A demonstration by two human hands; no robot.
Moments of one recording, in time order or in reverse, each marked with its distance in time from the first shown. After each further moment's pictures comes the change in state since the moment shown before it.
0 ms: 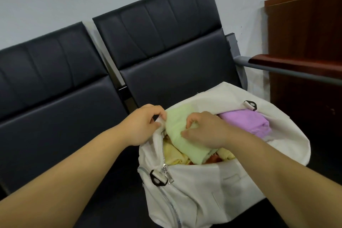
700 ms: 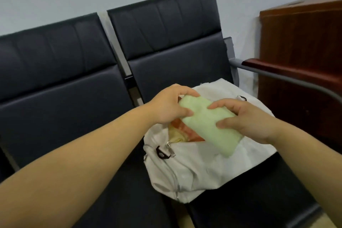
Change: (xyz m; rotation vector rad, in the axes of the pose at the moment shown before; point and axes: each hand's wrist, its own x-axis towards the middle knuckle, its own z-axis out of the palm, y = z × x) left_hand -0.025 0.071 -0.005 -0.294 0.004 0.163; right_hand -0.097 0.007 -0.053 0.540 -0.032 -0.020
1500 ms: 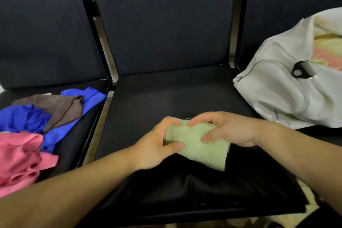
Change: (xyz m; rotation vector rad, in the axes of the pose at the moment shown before) left_hand -0.400 -0.208 0.057 -0.416 0.001 -0.552; right_hand -0.019 0.066 0.338 -0.220 -0.734 0.344
